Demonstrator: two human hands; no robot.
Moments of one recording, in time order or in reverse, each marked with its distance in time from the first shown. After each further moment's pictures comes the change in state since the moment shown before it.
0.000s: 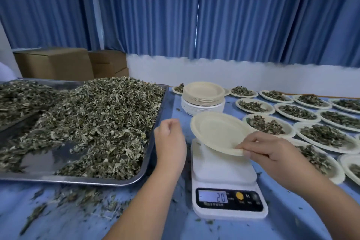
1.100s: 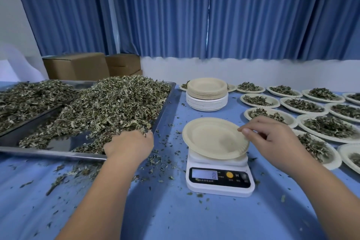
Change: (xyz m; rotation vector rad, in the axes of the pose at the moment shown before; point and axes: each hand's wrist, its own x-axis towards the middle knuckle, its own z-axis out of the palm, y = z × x) left_hand -0.015 0.014 -0.085 1.495 -0.145 -0.208; right_hand -0.013 0.009 -0.001 0.056 0.188 0.031
